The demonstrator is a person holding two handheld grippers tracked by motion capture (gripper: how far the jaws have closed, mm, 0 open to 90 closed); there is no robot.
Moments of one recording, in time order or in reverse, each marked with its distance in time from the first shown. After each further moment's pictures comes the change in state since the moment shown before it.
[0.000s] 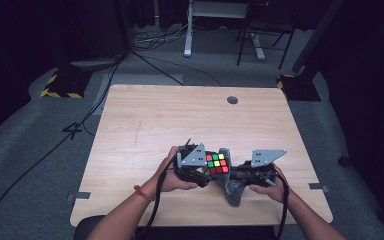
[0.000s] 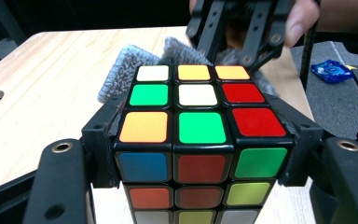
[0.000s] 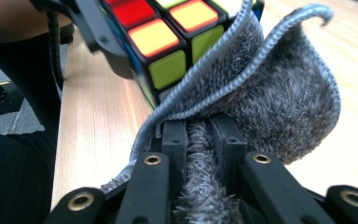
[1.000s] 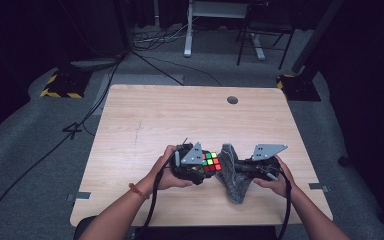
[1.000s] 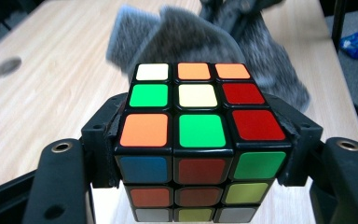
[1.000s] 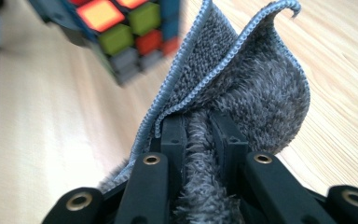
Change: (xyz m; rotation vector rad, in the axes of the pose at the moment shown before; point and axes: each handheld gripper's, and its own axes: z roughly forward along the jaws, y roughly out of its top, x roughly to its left) left arm 0.008 -0.018 -0.001 0.127 0.041 -0.010; right arm -0.022 -0.005 -0.006 0.145 -0.150 0.018
